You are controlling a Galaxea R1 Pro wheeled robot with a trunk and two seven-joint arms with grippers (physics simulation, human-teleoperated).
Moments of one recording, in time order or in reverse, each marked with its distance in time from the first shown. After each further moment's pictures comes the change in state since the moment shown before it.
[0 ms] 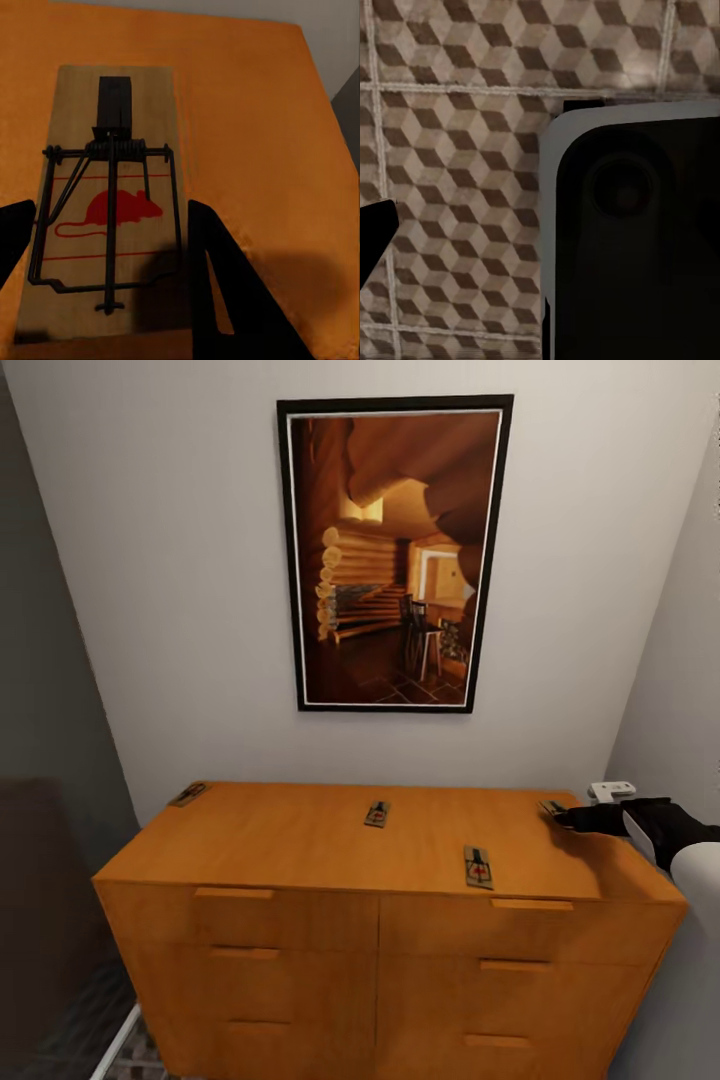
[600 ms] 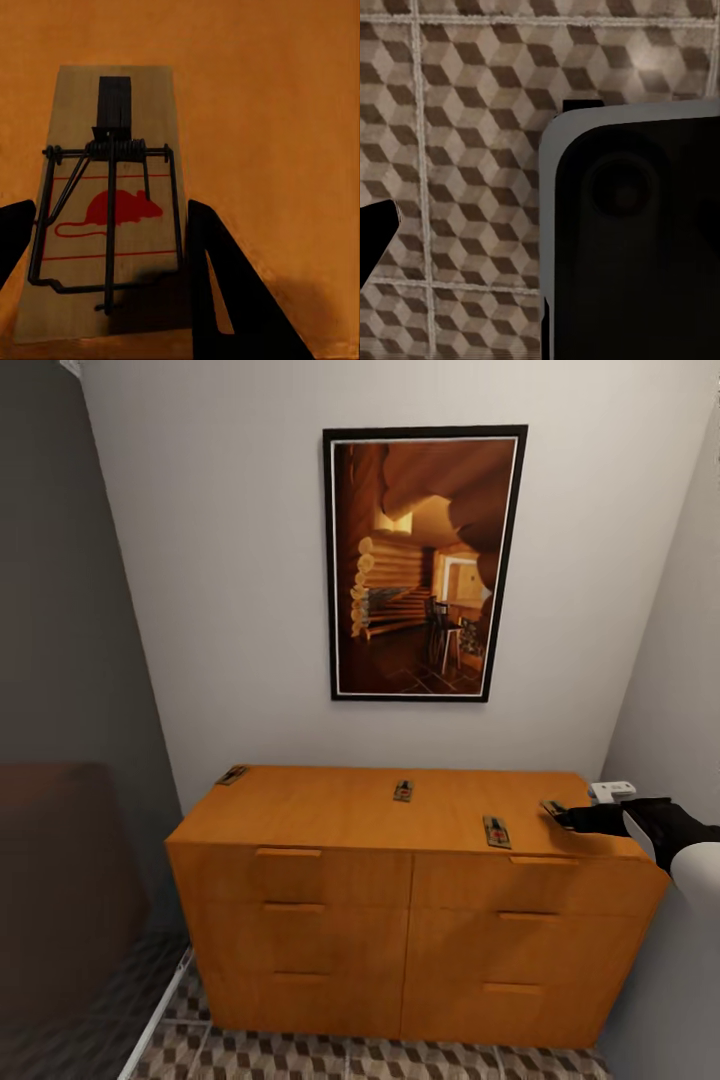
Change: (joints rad) left arm 0.000 -0.001 -0.001 0.000 0.000 0.000 0.000; right arm 0.000 0.000 0.001 0.000 0.001 0.000 0.000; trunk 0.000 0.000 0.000
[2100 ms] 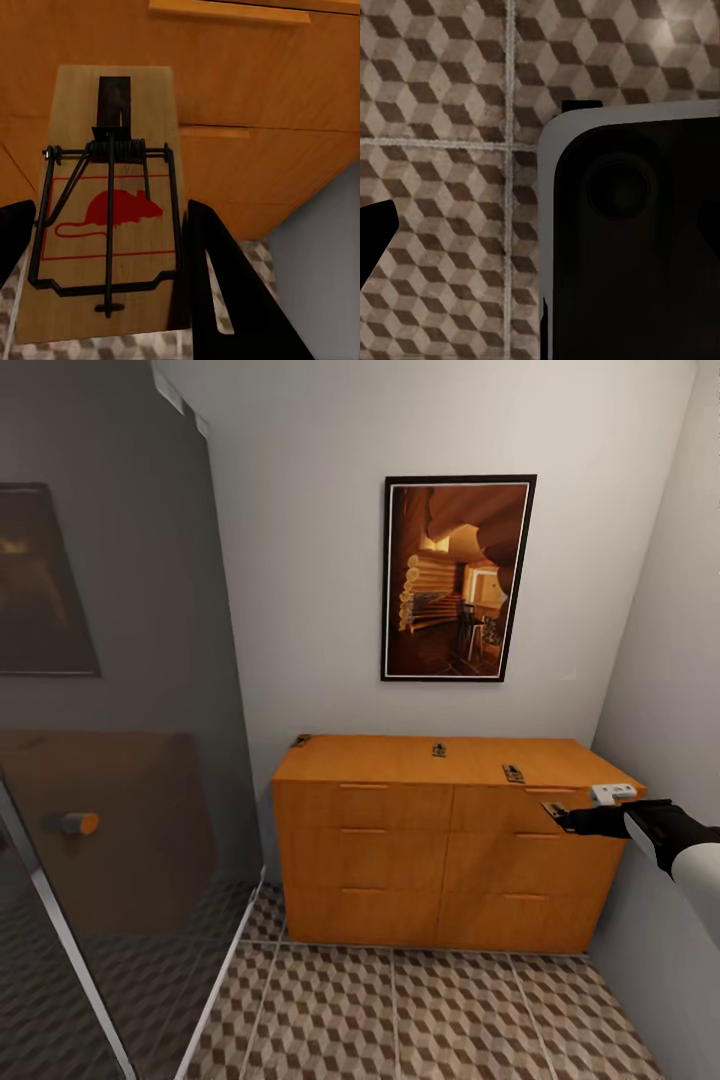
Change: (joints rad) left arm 0.000 -0.001 0.001 0.000 0.000 0.000 0.000; right arm 0.000 -0.002 0.003 0.011 0.001 -0.003 -0.001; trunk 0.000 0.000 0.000
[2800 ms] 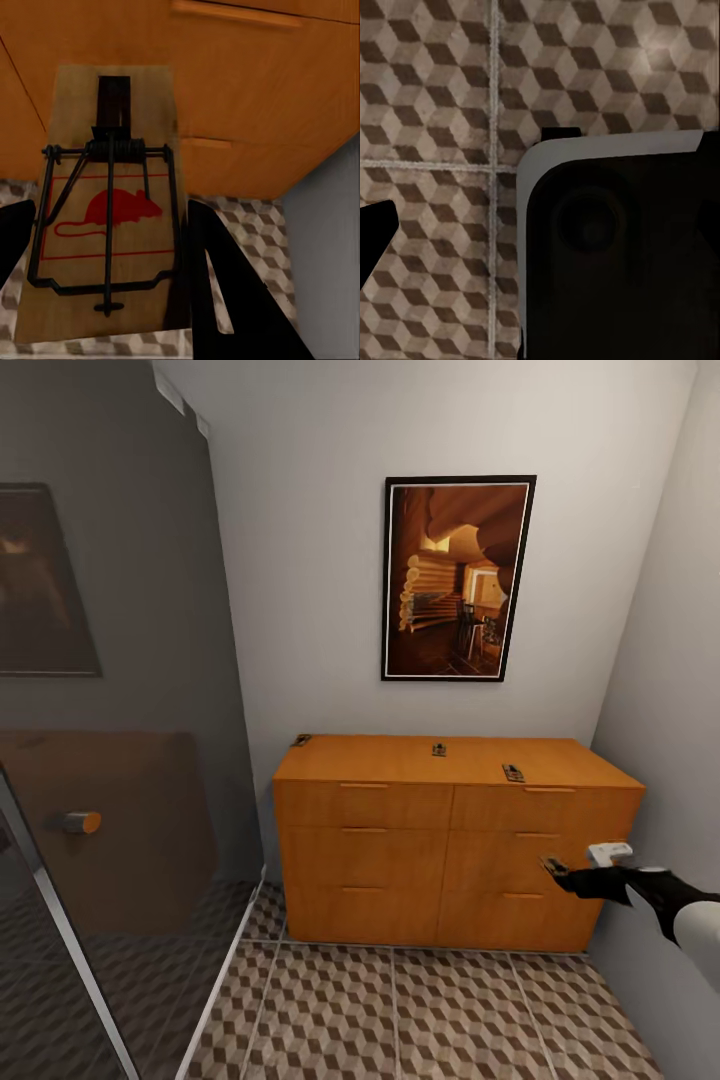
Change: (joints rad) left arm -0.001 -0.024 0.003 -0.041 0.000 -0.005 -0.003; right arm 0.144 0.010 0.004 0.158 -0.001 -0.244 0.006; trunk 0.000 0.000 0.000
